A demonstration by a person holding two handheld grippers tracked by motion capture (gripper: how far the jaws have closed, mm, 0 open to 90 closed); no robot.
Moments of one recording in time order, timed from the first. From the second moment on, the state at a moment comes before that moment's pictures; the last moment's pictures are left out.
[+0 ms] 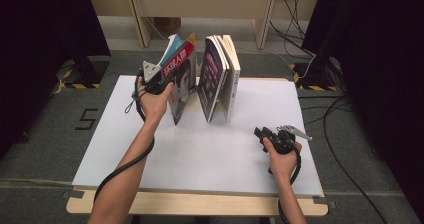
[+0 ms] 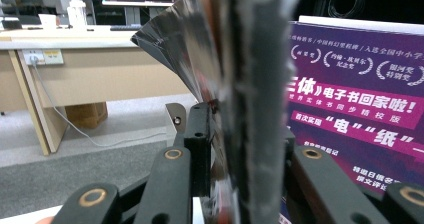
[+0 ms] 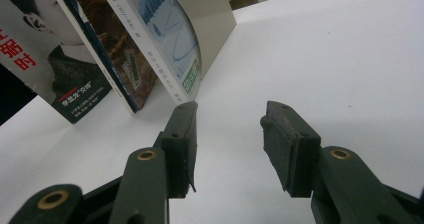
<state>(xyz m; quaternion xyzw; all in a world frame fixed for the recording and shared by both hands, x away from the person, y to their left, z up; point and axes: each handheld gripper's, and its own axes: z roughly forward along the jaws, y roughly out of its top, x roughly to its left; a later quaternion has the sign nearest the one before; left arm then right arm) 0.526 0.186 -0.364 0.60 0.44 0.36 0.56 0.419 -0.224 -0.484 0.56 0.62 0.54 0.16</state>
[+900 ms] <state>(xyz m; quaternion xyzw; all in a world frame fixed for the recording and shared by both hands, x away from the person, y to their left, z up) 0.535 0.185 -0.364 0.62 0.48 0.31 0.53 0.419 -0.225 -0.485 0.56 0.62 0.53 0.16</state>
